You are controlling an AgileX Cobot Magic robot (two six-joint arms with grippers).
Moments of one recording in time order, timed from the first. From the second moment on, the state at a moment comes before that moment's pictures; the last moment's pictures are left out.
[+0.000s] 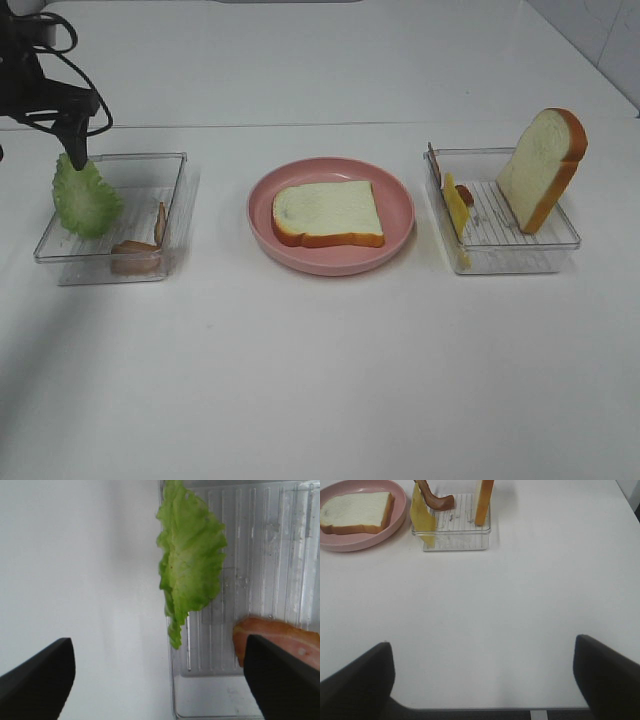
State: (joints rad) left arm -0.06 2.21 -1.90 0.08 1.22 -0.09; right arm 0.00 0.00 -0.46 -0.01 1.11 -0.04
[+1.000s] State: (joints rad) left arm -0.06 2.38 -2.04 0.08 1.22 -0.09; right arm 0.00 0.00 -0.46 -0.01 1.11 -0.04
